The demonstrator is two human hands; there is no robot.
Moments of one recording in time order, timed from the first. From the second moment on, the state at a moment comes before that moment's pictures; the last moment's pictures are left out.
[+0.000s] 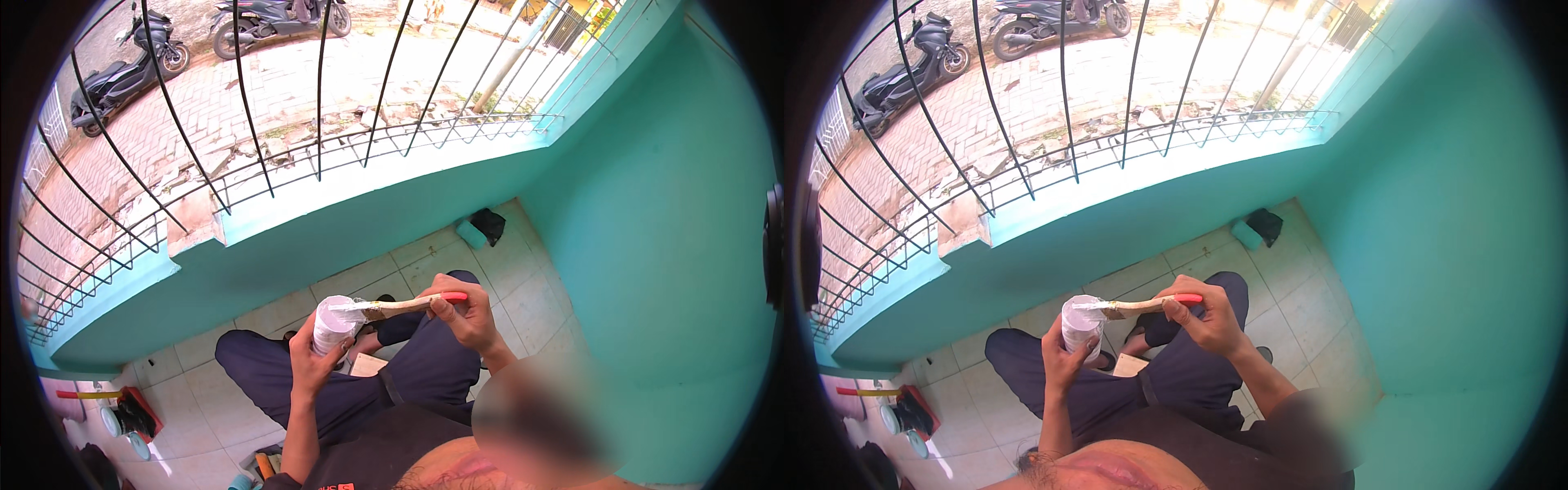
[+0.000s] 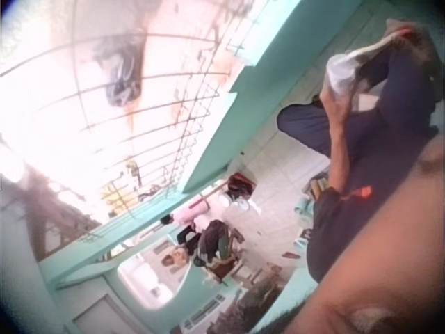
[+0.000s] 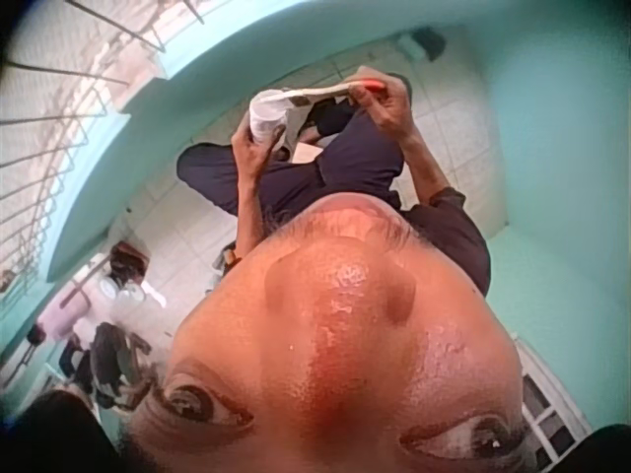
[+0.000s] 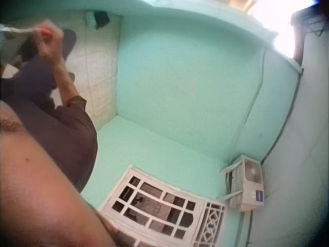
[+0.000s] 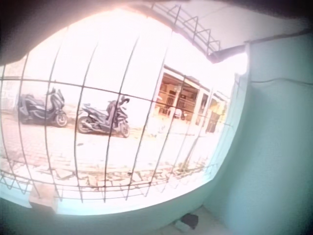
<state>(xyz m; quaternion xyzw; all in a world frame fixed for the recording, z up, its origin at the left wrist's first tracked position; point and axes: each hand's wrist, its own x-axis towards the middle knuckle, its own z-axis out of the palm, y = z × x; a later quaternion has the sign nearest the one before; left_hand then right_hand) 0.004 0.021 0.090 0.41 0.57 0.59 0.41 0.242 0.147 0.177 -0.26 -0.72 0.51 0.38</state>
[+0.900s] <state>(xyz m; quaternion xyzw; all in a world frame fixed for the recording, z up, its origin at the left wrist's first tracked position) 0.003 0.120 0.160 0.54 0.47 0.64 0.26 0.242 0.208 0.231 -0.33 -0.25 0.85 0.33</state>
